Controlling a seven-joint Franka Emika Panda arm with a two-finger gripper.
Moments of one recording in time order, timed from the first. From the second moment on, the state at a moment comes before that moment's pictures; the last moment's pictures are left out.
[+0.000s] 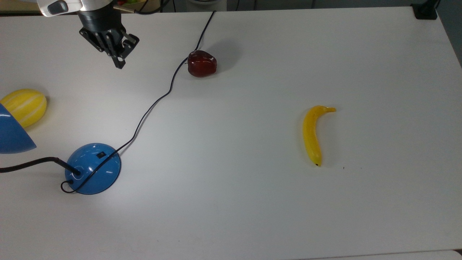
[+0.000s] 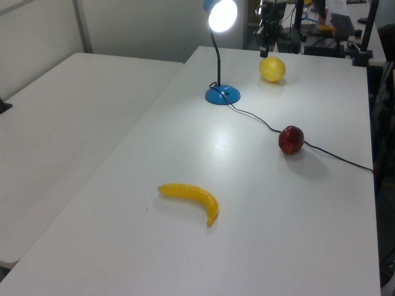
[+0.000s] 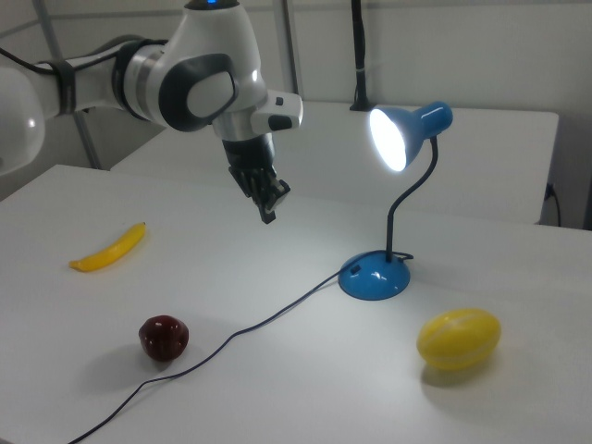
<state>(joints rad) -0.12 0.22 -0.06 -1.56 0.04 1.90 0.11</state>
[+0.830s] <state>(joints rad) -0.16 0.51 -0.07 -1.56 -0.03 2.40 0.33</state>
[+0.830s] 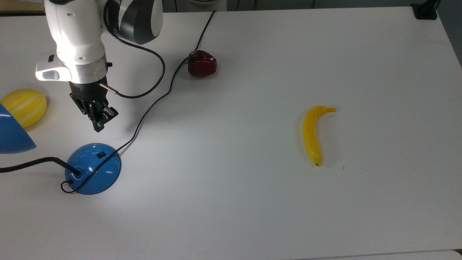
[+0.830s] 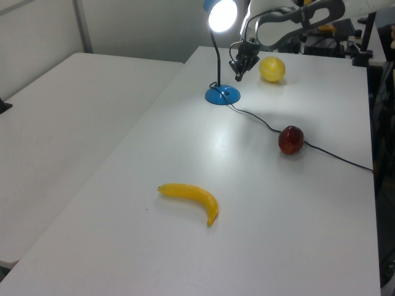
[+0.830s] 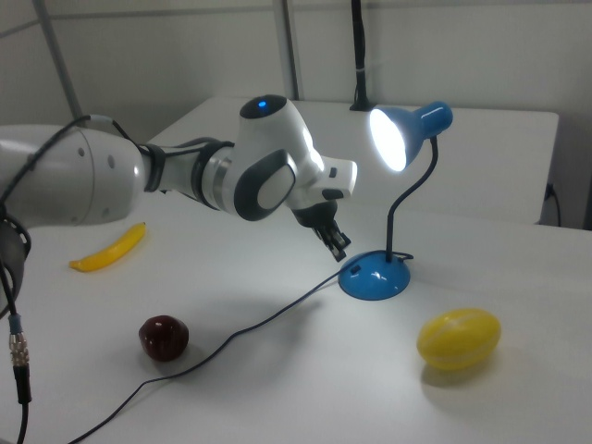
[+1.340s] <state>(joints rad) -0.16 0.61 -0.09 -1.50 -0.05 2.51 0.38</state>
